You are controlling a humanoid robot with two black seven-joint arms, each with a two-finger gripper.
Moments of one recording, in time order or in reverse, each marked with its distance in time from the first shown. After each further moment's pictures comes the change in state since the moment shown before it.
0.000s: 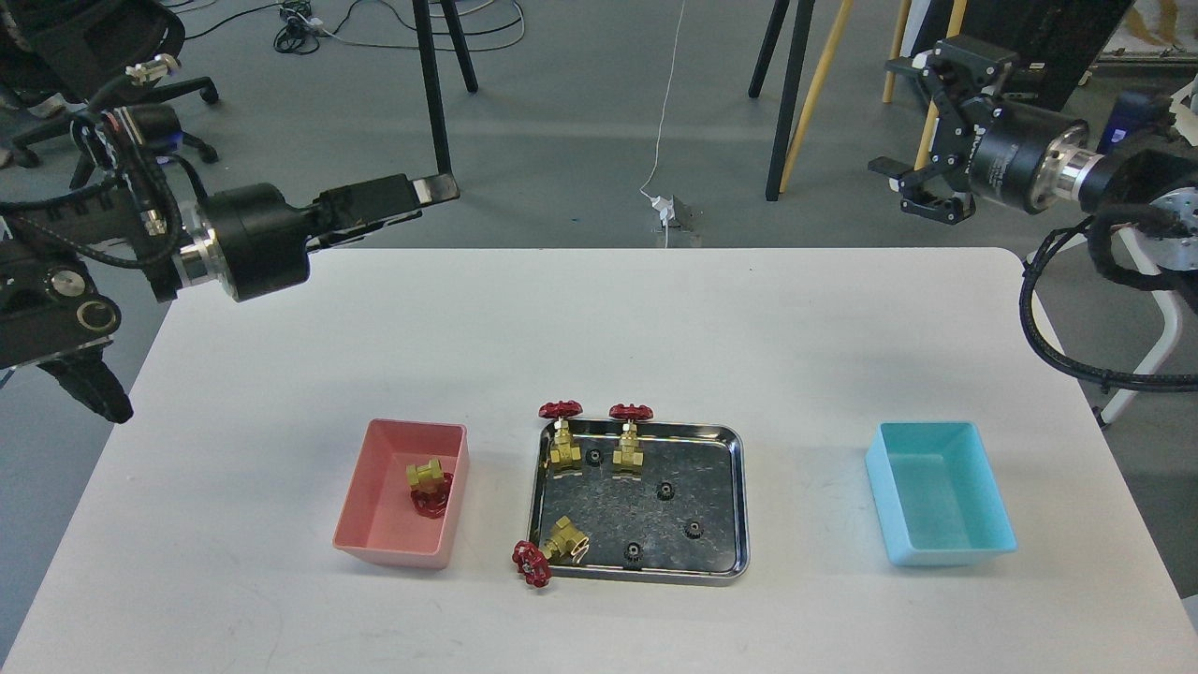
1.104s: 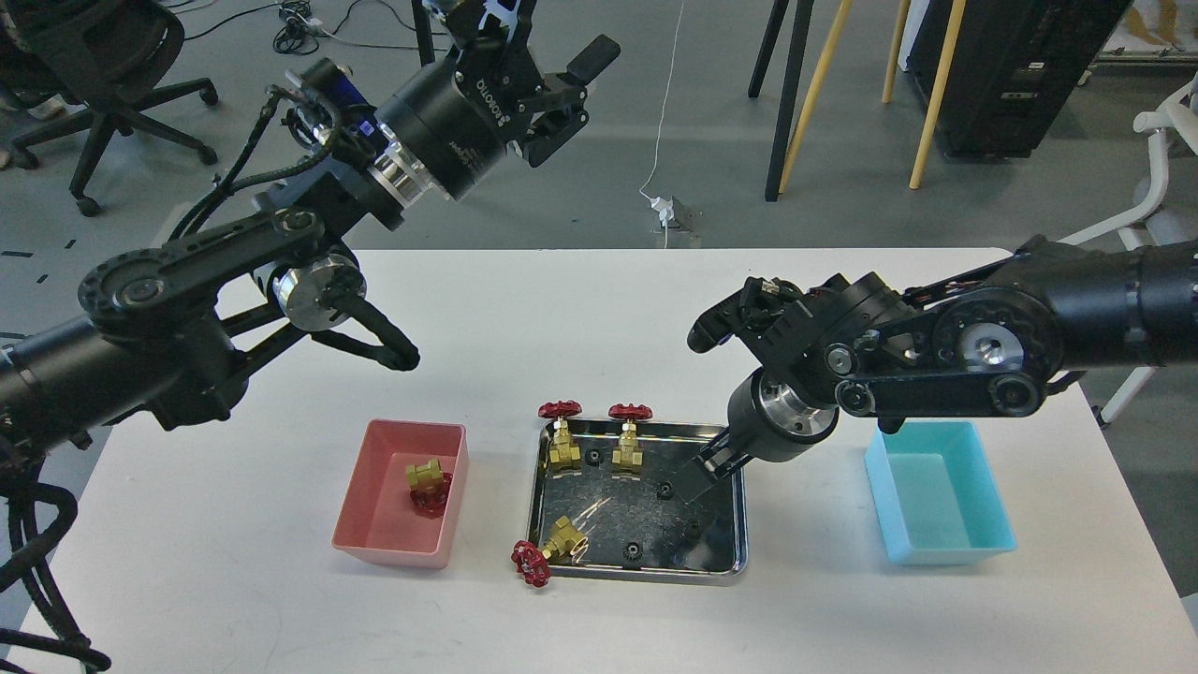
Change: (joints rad) left arm 0.257 -0.499 -0.541 0.182 -0.439 -0.071 0.000; right arm 0.544 0.450 -1.123 0.448 -0.644 0.000 -0.034
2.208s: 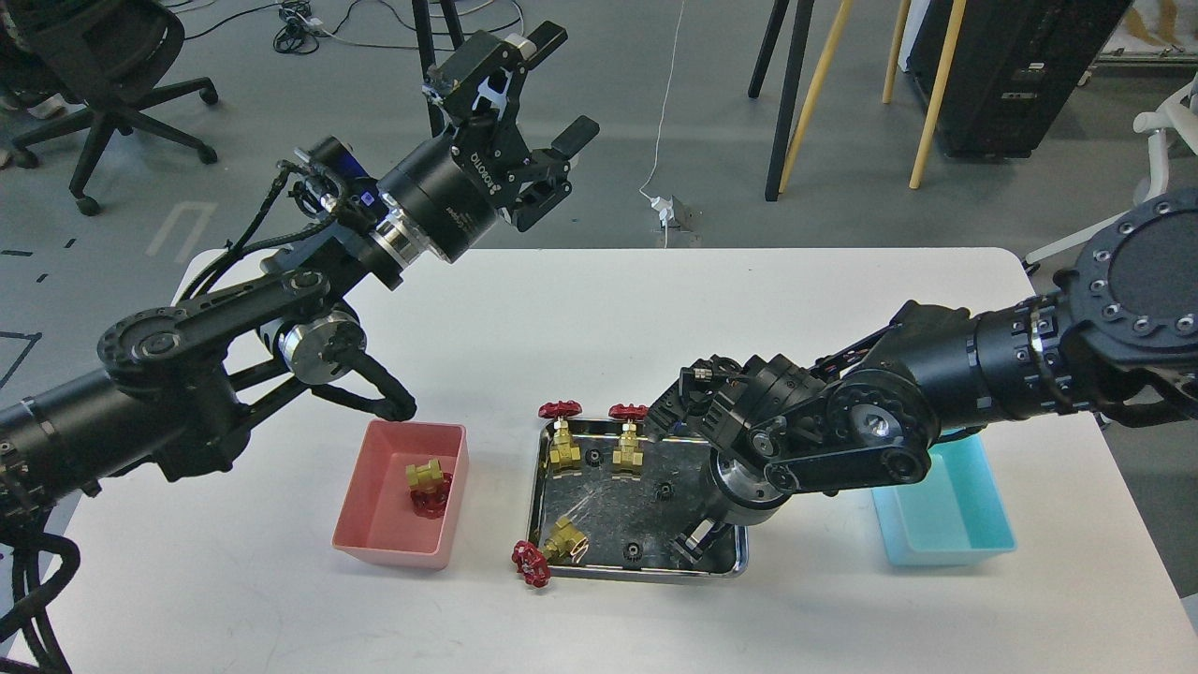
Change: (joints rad) left arm 0.097 -0.001 -0.001 0.001 0.007 0.000 0.000; right arm -0.076 0.166 -0.117 -0.059 0.004 0.000 -0.028
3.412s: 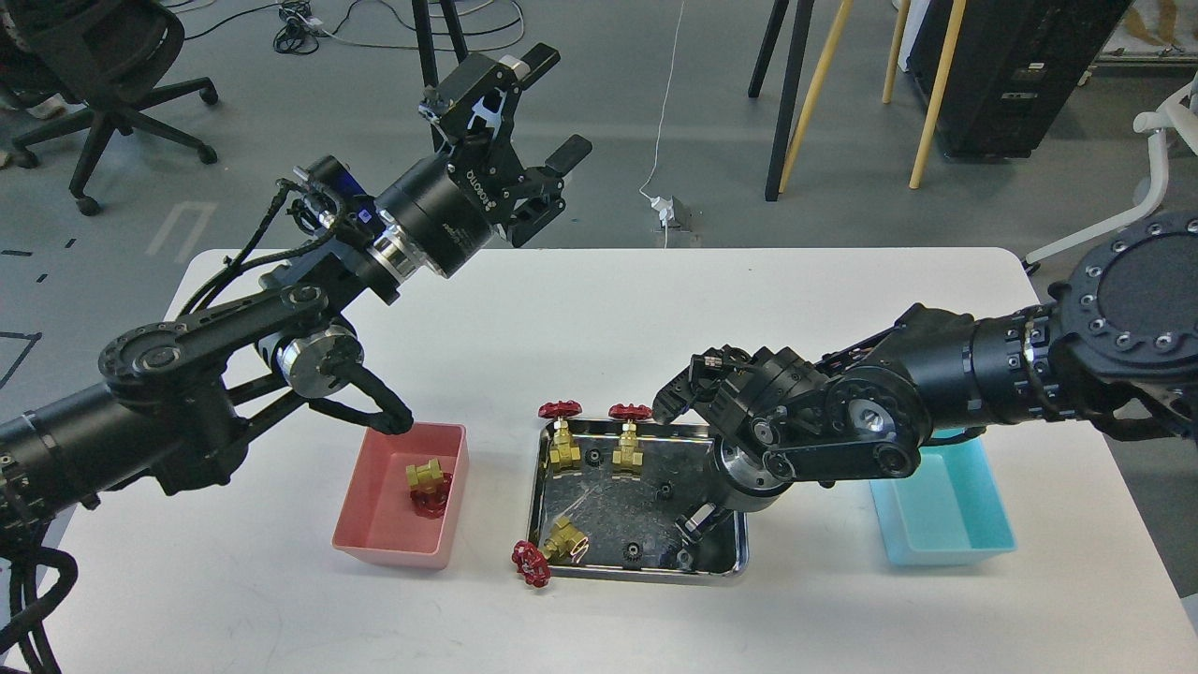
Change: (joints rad) left arm 0.030 0.003 -0.001 0.000 0.000 0.000 0.000; right arm -0.048 0.000 0.012 -0.090 0.014 0.000 0.001
